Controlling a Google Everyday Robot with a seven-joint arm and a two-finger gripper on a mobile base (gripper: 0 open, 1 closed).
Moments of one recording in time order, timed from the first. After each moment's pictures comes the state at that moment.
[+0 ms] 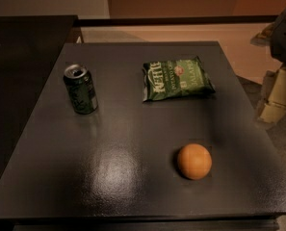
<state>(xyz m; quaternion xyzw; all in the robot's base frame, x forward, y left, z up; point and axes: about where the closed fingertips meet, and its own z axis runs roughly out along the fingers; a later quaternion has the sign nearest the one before) 0.438 -0.217 0.976 -0.60 0.78 -0.03 0.16</state>
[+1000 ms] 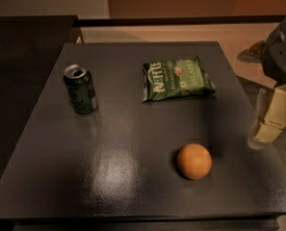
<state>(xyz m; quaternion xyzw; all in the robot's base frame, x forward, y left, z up) 0.413 -0.191 0.959 -0.63 0.75 0.02 0.17</state>
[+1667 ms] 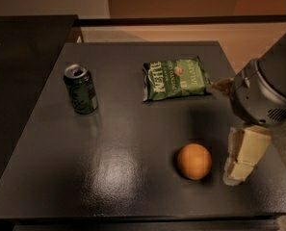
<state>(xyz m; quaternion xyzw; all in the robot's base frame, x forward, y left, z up) 0.380 -0.148 0.906 -0.68 0.72 0.06 0.16</state>
